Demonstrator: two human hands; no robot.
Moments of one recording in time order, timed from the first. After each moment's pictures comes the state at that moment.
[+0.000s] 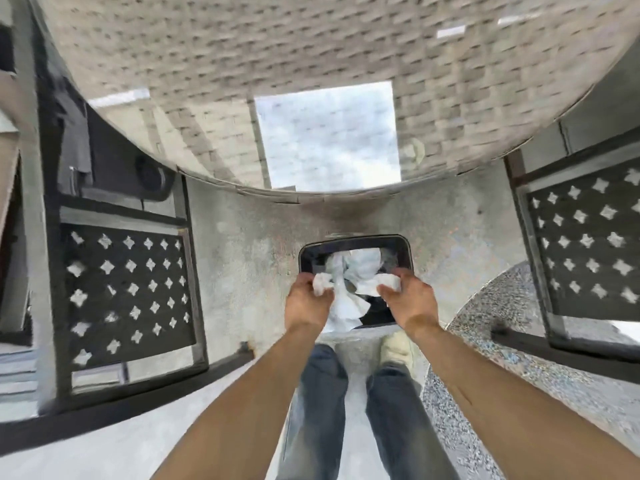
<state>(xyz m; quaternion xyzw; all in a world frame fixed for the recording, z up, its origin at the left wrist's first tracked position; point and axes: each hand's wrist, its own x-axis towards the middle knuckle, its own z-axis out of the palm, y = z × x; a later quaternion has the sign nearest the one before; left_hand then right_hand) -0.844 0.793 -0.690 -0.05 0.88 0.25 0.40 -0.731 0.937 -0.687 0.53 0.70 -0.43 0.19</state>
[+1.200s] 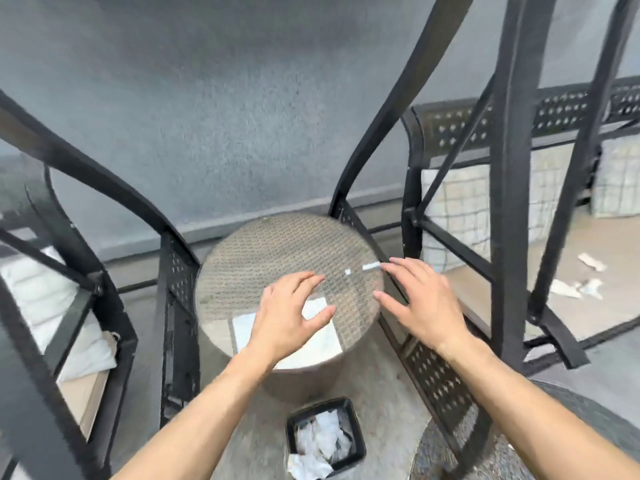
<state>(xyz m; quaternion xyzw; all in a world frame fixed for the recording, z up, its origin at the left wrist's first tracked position) -0.917 0.857 -0.164 0.56 0.78 0.28 0.00 -0.713 1.013 -0.132 0.32 0.92 -0.10 -0.21</state>
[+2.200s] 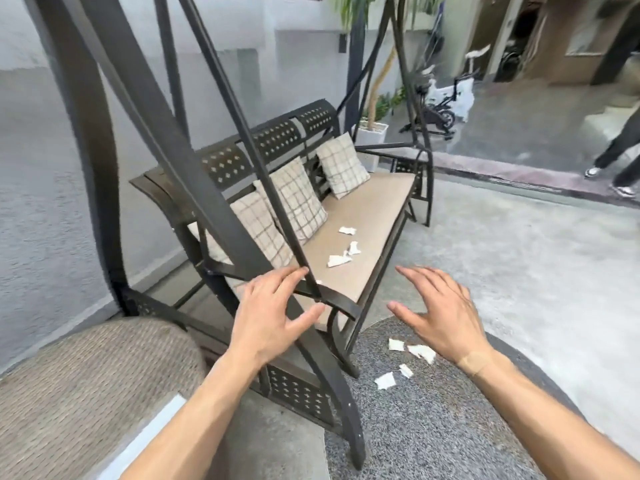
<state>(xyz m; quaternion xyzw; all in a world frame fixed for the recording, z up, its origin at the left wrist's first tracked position) -0.672 1.038 -0.073 0.81 0.51 0.31 0.01 -0.379 0.996 -0.066 0.65 0.72 0.04 -0.24</state>
